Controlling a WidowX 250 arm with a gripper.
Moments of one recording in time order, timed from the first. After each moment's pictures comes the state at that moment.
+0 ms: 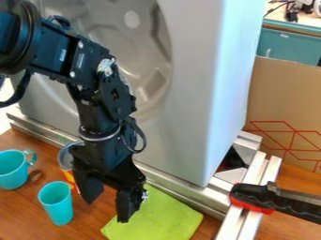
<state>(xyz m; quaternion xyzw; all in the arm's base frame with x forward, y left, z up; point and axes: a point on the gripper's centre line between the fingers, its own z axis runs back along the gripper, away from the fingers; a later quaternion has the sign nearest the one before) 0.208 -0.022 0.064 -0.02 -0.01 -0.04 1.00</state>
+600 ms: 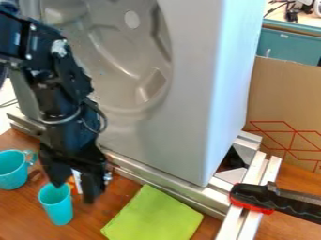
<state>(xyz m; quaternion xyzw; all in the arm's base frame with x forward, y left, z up) 0.203 0.031 0.072 0.00 -0.02 -0.01 1.00</state>
